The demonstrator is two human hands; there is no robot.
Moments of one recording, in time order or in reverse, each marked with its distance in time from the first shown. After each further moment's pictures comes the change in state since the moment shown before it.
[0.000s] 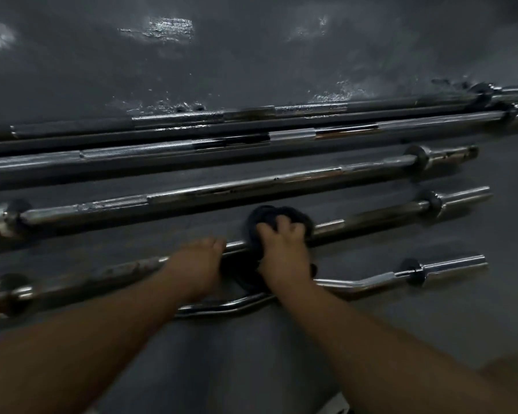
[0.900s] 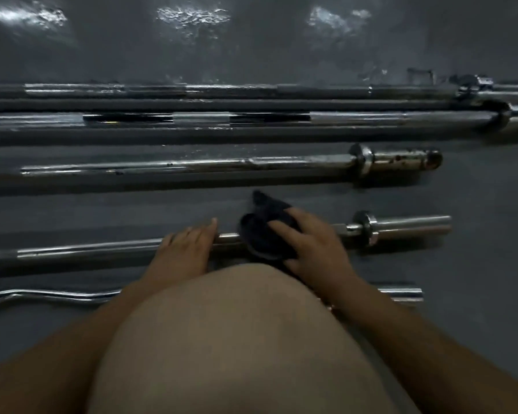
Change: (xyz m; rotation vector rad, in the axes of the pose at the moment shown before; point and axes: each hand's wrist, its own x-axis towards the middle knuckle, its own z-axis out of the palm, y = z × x) left_hand 0.081 0.218 0.009 -0.088 0.104 -0.158; right_hand 0.028 0.318 -0.026 0.172 0.145 -0.553
